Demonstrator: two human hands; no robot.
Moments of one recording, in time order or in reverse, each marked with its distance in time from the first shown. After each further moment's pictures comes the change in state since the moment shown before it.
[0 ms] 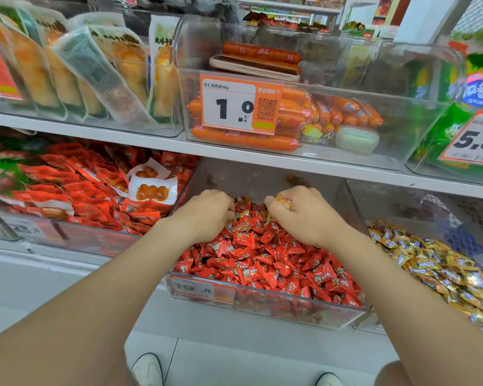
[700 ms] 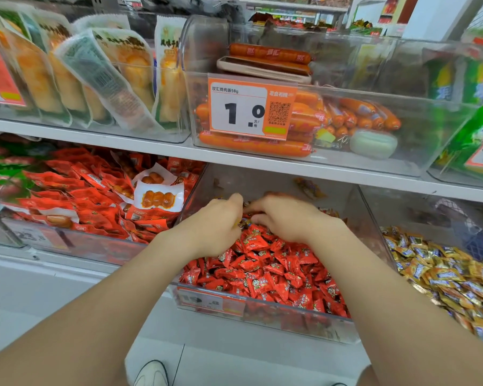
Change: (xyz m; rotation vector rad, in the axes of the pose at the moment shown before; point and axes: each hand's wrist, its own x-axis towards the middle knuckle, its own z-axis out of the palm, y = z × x) left_hand -0.014 0.005 -0.006 -0.123 -0.024 0.051; right_hand 0.054 -0.009 0.031 -0.321 -0.357 -0.136
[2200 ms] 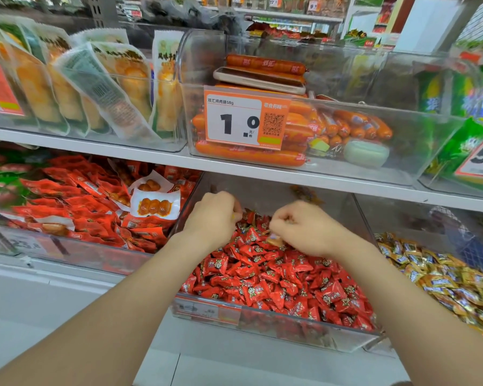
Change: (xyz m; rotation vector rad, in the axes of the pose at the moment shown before) left_hand 0.030 0.002 0.008 -0.039 0.245 -0.232; right_hand -0.047 0.012 -0.015 0.294 0.137 0.153
